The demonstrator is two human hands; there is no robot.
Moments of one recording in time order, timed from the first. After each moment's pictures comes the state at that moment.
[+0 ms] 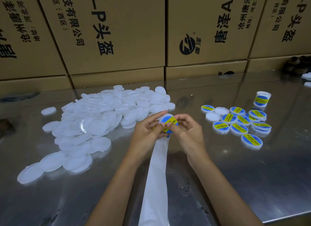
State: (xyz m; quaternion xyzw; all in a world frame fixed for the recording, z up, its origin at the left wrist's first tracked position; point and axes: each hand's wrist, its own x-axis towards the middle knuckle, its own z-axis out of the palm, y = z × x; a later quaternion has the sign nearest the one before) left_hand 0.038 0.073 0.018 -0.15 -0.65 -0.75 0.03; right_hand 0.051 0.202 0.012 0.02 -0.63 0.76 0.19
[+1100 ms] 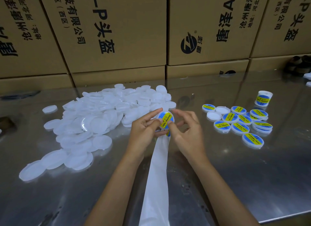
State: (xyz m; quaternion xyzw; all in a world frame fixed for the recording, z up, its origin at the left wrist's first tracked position) left_hand 0.036 0.070 0.022 -0.08 -0.62 -0.78 0.02; right_hand 0.054 0.200 0.007 0.04 -0.76 0.58 0.30
